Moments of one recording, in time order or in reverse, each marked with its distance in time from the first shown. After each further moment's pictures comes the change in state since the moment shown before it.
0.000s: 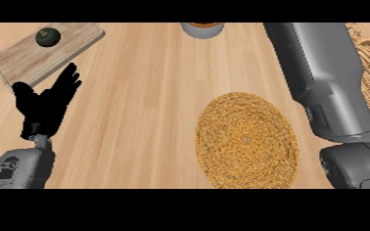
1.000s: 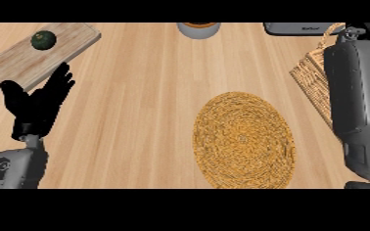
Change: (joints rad) left arm 0.002 0.016 0.035 -0.011 0.013 -0.017 0.026; right arm 0.395 -0.099 -0.142 -0.339 -0.035 0.045 -0.106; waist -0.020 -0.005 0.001
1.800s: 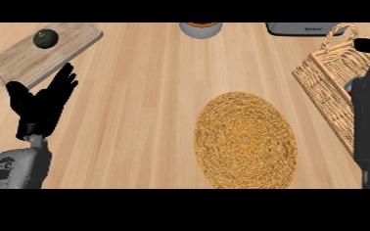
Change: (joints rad) left arm -0.003 -0.017 -0.002 0.010 -0.018 -0.009 -0.014; right arm 0.217 -0.037 -0.134 -0.082 -0.094 -0.141 -0.090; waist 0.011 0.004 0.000
